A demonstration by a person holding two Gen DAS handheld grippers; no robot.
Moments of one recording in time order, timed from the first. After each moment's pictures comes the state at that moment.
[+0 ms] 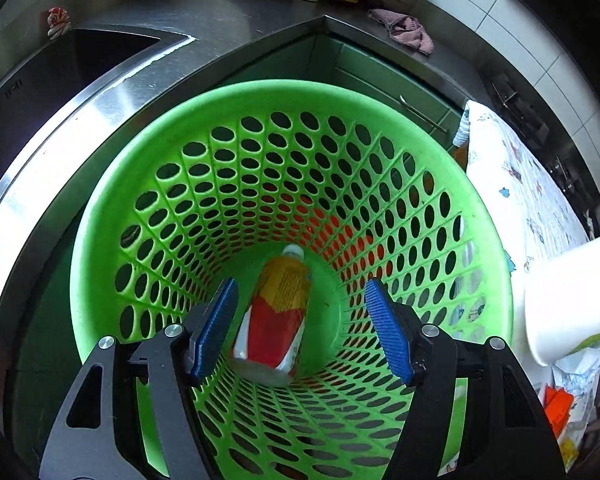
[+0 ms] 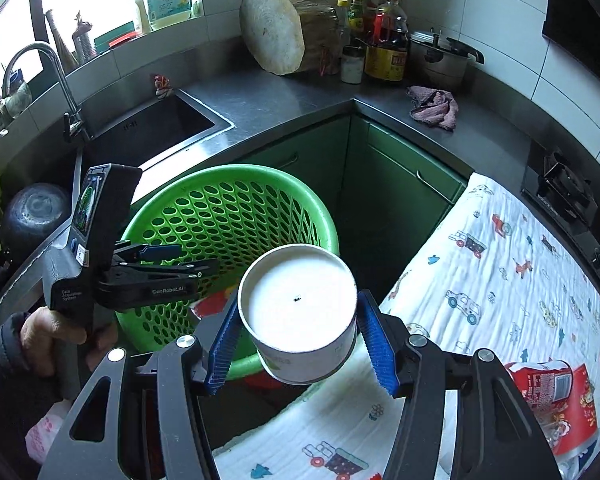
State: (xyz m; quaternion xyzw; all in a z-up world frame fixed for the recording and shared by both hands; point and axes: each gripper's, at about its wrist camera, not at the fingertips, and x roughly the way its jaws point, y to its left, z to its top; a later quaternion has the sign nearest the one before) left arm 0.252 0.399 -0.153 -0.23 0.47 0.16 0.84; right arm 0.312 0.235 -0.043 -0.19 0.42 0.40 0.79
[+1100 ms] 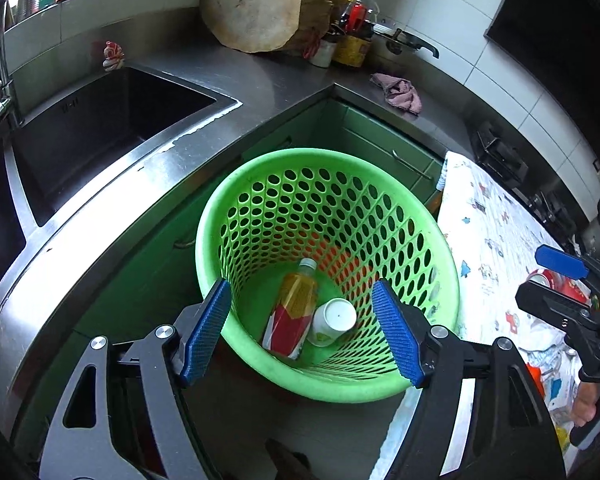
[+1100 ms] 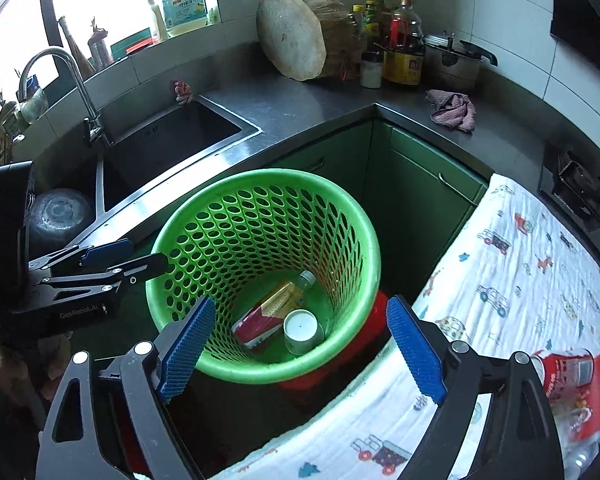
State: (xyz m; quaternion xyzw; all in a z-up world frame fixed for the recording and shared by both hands) left arm 0.161 0.385 -0.080 -0.23 0.39 0.19 0.87; right arm 0.285 0.233 -0.035 -0.16 0.42 0.42 0.79
